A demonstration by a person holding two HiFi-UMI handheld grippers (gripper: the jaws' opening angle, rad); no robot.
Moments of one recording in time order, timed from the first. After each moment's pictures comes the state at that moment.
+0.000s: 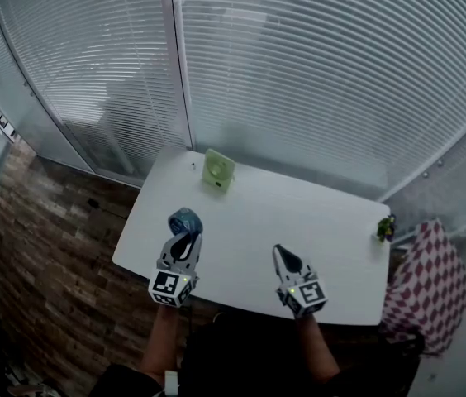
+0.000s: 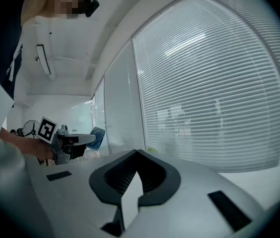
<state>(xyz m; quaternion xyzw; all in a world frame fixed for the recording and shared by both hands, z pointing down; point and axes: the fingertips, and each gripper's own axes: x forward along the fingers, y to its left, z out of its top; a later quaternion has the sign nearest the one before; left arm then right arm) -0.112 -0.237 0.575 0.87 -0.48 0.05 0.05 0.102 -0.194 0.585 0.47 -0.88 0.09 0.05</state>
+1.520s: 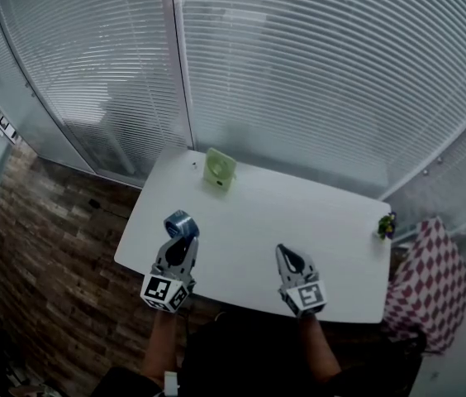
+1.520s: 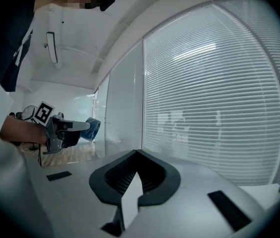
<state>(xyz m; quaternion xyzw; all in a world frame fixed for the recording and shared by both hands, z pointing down) -0.121 -0.216 0.548 0.88 -0.47 -0.02 0.08 0.107 -0.186 0.580 0.49 -0.87 0.03 0.09</state>
